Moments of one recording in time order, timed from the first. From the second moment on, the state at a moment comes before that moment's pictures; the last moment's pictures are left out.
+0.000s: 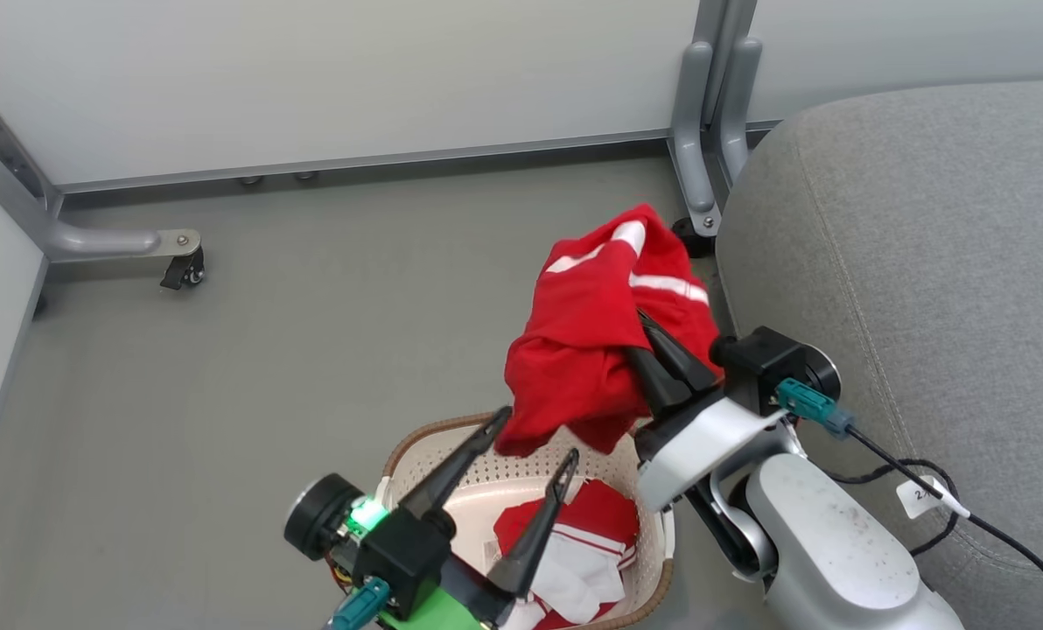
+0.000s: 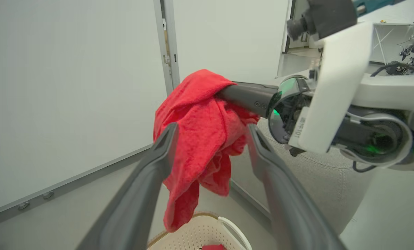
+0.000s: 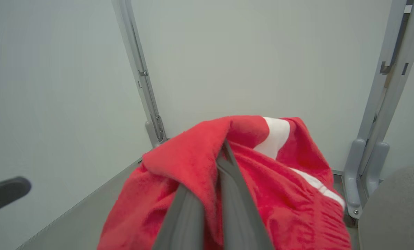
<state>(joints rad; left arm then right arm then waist) -0.09 0.19 -0.59 -0.05 -0.22 -0.13 -0.17 -0.41 -0.09 0.49 0.37 0.34 0.13 -0.26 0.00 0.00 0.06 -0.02</state>
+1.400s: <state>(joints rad) -0.24 0.28 -0.71 -0.04 -0.24 -0.13 -0.09 -0.41 -0.07 0.12 0.39 0.29 0.13 -0.26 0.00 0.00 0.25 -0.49</state>
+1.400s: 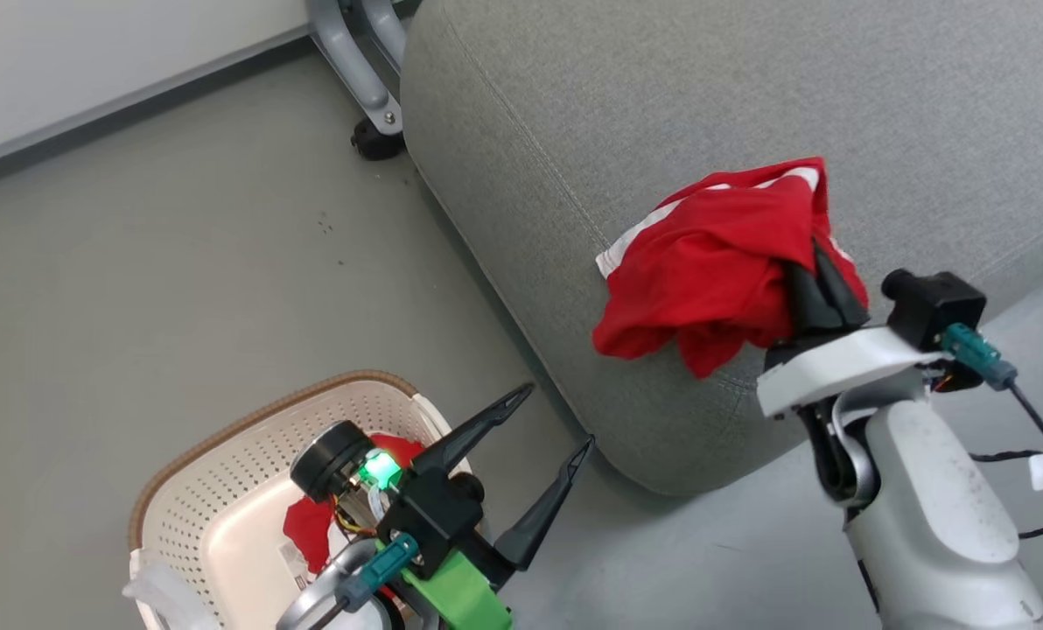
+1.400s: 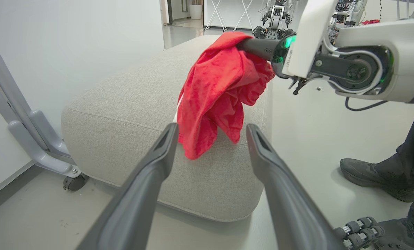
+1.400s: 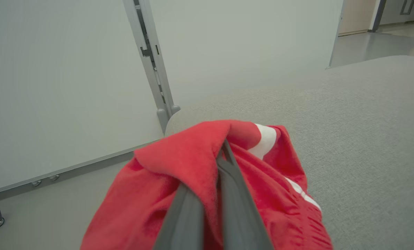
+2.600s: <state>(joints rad) -0.56 0.34 -0.77 -0.07 -0.22 -0.13 -0.12 -0.79 -0.16 -0.38 0.69 0.21 0.13 -0.26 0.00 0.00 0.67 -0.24</state>
